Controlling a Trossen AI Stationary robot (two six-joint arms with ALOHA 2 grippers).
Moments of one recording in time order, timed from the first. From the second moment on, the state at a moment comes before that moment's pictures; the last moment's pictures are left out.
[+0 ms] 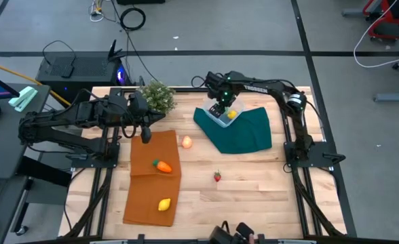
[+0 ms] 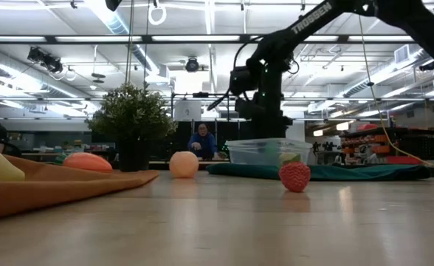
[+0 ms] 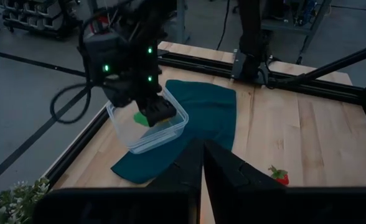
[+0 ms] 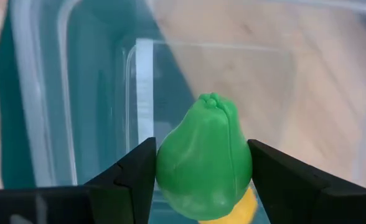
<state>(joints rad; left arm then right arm) 0.04 0.95 1.12 -0.55 -0.27 -0.15 -0.58 2.07 1.68 -1.05 -0.03 0.11</state>
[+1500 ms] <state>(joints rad) 0.04 0.96 1.12 -0.55 -0.27 -0.15 -0.55 2.09 1.68 -1.08 -0.04 0.10</state>
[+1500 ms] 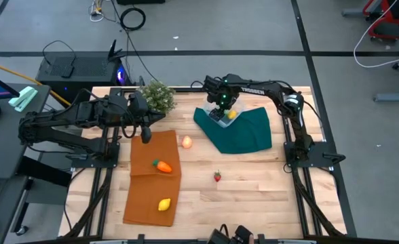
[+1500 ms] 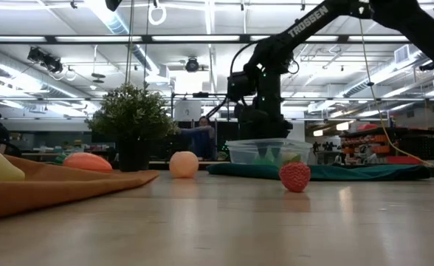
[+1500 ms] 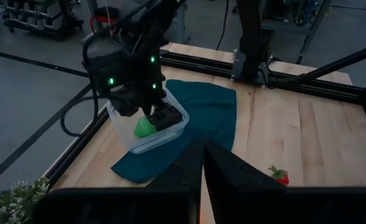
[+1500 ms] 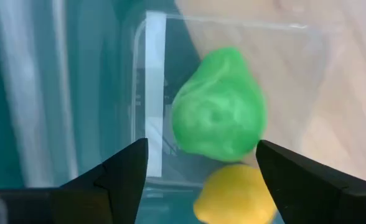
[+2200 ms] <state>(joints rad) 0.04 0.96 1.12 -0.55 -0.27 -0.16 -0.49 1.73 1.68 -1.11 -0.02 0.22</state>
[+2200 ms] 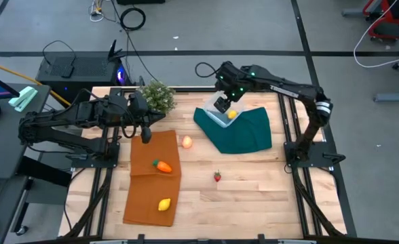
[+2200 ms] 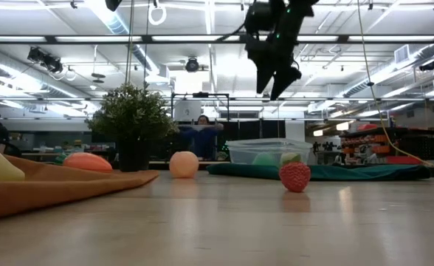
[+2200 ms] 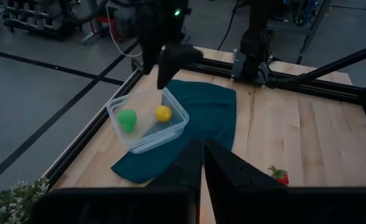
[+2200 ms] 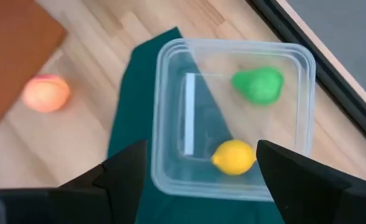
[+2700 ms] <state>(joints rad) 0.04 0.96 1.12 -0.55 -0.27 -0.15 -0.21 1.64 1.68 -1.18 0.08 0.38</state>
